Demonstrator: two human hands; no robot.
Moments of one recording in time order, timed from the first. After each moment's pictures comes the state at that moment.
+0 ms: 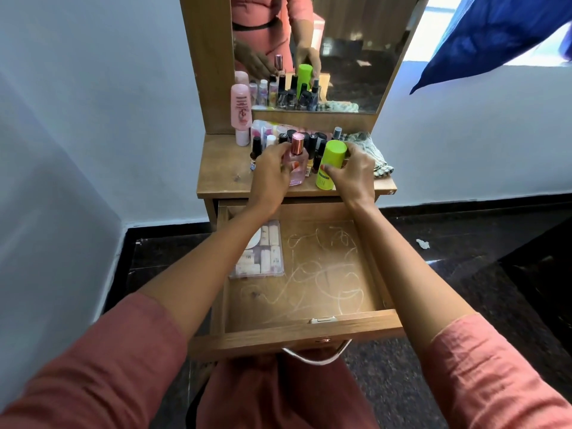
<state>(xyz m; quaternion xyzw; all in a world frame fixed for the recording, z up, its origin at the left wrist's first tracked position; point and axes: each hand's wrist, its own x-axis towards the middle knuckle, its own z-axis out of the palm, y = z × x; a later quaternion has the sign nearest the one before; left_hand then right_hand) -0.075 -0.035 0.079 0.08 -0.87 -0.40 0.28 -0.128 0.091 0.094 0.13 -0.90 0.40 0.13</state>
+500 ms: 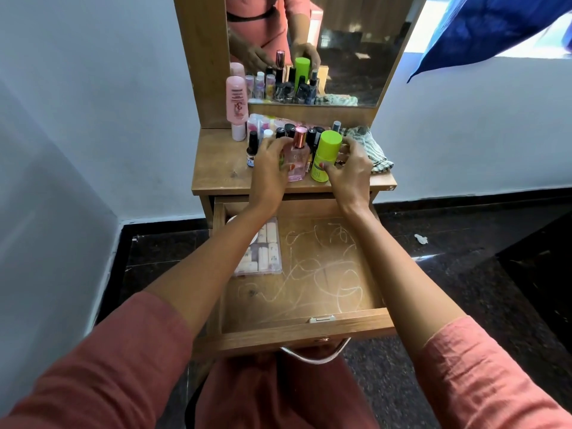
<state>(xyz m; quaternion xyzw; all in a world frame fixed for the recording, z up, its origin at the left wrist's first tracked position) -0.078 -0.031 0.073 0.10 -0.85 -0.42 0.29 -0.126 0.088 0.081 0.11 -0.89 0.42 0.16</state>
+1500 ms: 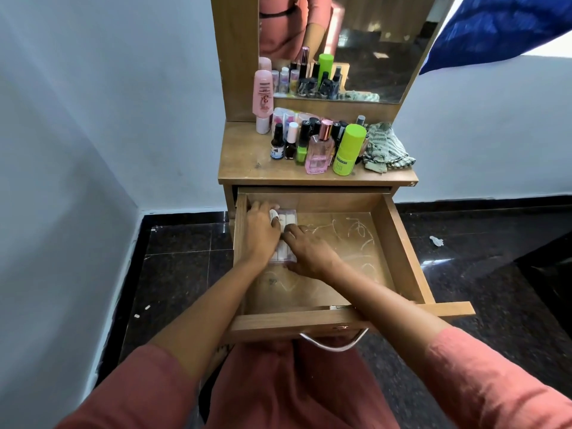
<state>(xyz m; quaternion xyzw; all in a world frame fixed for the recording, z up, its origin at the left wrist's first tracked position) 0.000 -0.042 -0.005 0.23 -0.88 -0.38 0.19 -0.037 0.069 -0.015 0.44 -0.89 0.02 -0.12</state>
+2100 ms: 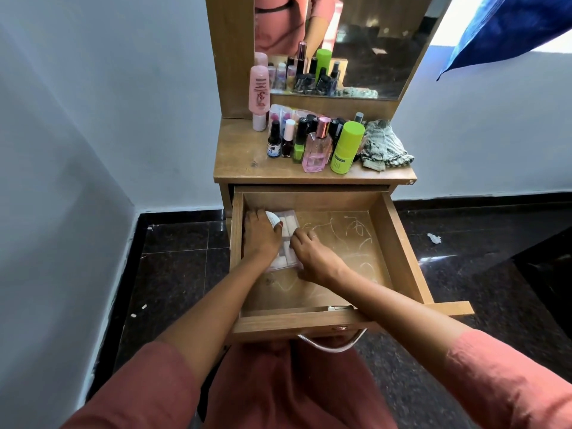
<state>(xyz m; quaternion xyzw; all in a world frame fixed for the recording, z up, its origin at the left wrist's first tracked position) -0.012 -0.035 -0.021 0.29 -0.89 -0.35 0.06 -0.036 0.086 -0.021 0.45 -0.89 -0.03 -0.10</state>
